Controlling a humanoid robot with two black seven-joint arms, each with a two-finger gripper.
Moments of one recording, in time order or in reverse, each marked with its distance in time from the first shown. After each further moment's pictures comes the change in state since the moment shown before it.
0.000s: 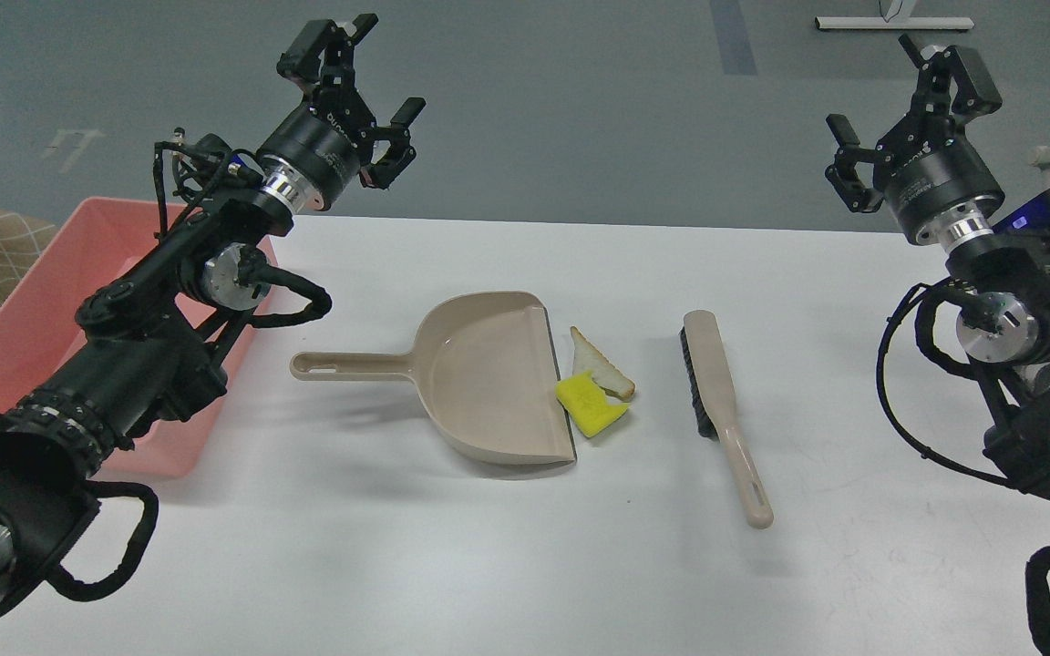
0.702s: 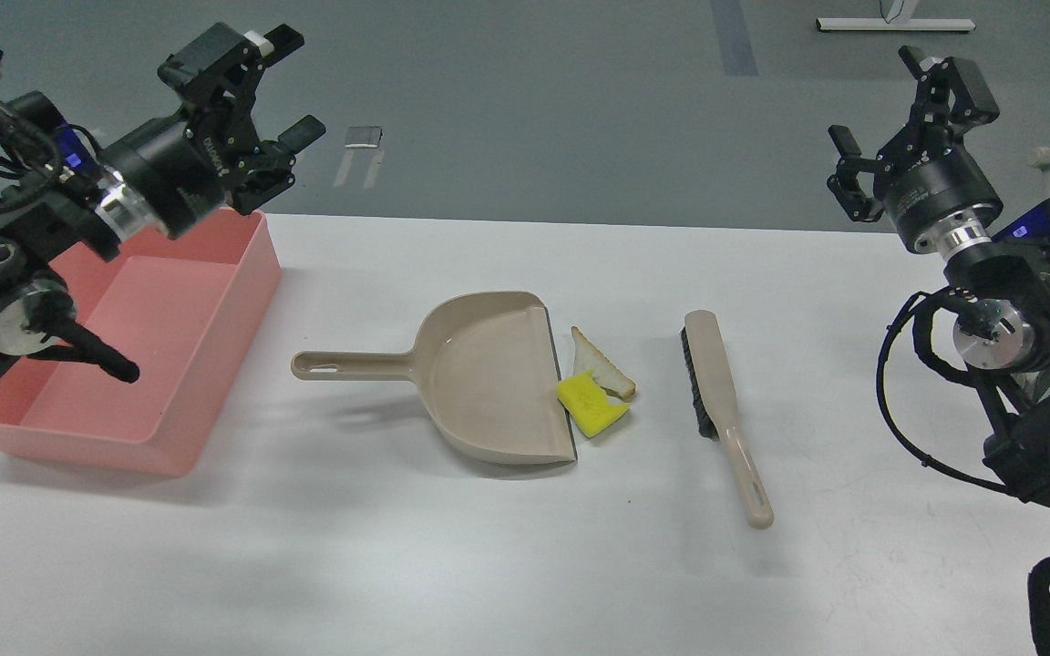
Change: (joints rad) left arm 0.209 0.622 0.130 -0.660 0.147 0.116 -0.007; right arm -0.019 -0.004 -0.006 0.026 0.000 -0.049 -0.008
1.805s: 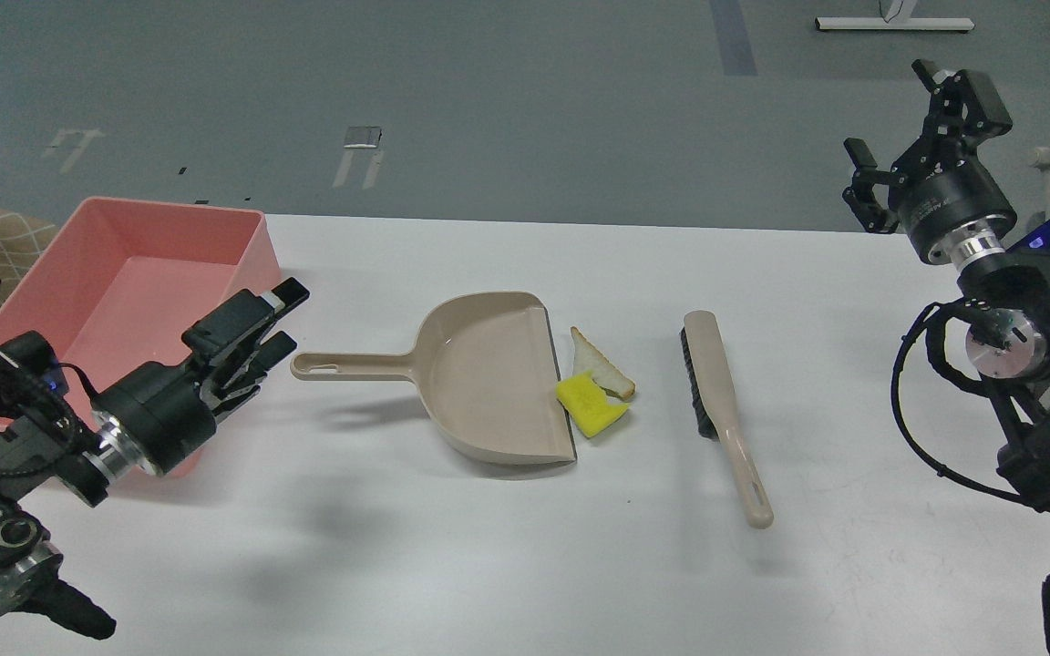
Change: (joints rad) left arm 0.552 0.087 0.001 -0.372 0.273 0.427 -0.061; right arm -0.022 -0.026 -0.005 -0.001 -0.002 -0.016 0.000
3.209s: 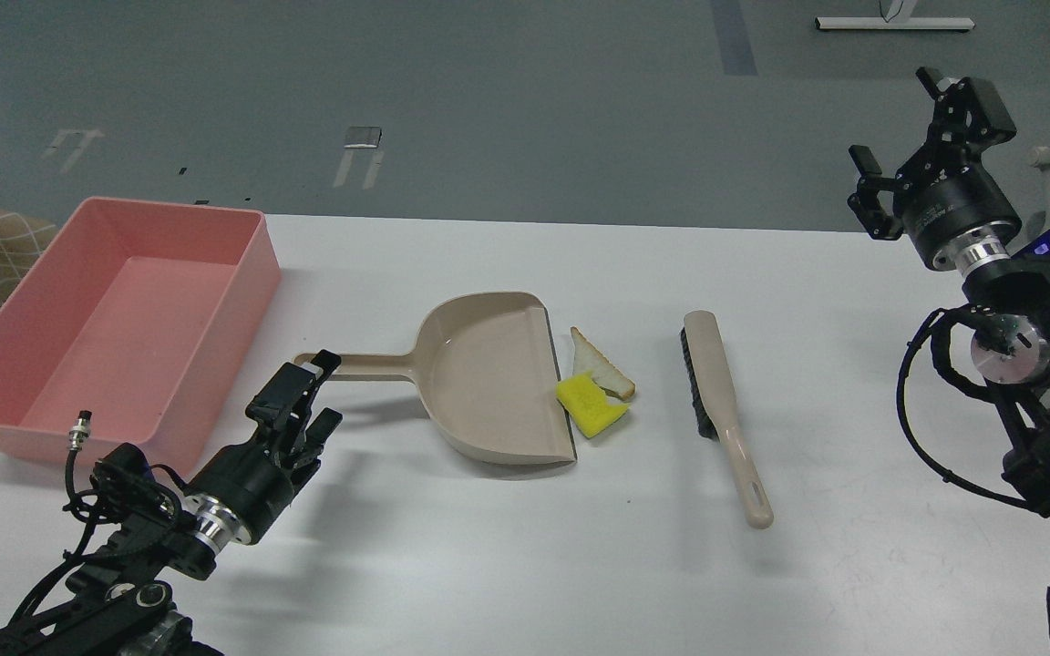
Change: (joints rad) left arm 0.106 -0.388 -0.015 0.232 0.005 0.099 -0.004; right arm -0.009 -0.008 0.000 -0.004 -0.001 0.000 -0.001
